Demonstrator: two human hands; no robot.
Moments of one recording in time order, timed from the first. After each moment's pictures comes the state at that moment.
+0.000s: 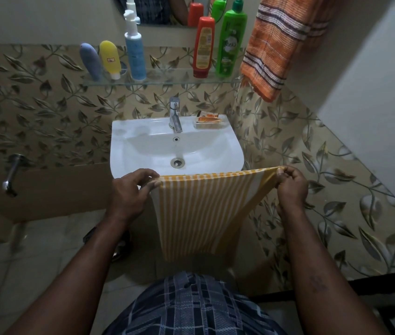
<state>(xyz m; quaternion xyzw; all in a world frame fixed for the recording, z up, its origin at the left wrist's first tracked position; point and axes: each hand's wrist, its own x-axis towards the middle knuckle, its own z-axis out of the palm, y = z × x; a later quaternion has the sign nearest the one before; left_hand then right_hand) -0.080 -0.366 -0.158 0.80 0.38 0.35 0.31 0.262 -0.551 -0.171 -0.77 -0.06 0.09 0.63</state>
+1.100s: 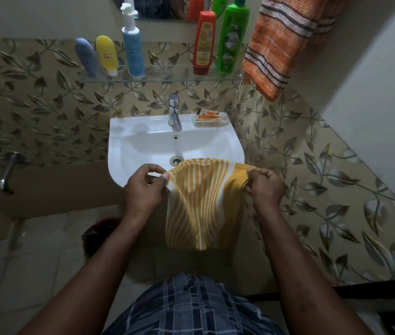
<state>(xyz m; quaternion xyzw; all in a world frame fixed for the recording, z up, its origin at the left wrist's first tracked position) -0.042 -0.391 -0.141 0.62 0.46 0.37 0.52 0.206 -0.515 -0.155 -0.76 -0.04 0.18 0.62</state>
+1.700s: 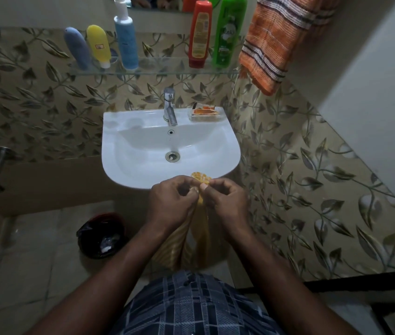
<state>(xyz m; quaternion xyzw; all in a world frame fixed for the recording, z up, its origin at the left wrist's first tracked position) -0.013 -0.439 -0.134 0.75 0.41 0.29 0.43 0.111 -0.524 -0.148 -0.72 -0.19 0.27 0.61</state>
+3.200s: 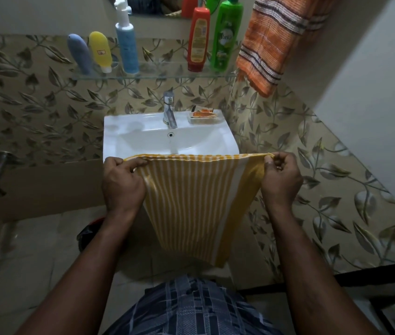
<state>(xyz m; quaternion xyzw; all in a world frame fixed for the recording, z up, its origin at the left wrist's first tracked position) -0.058 -0.379 -0.122 0.71 0.54 0.37 0.25 0.193 -0.545 -0.110 -0.83 -0.17 -0.08 0.53</state>
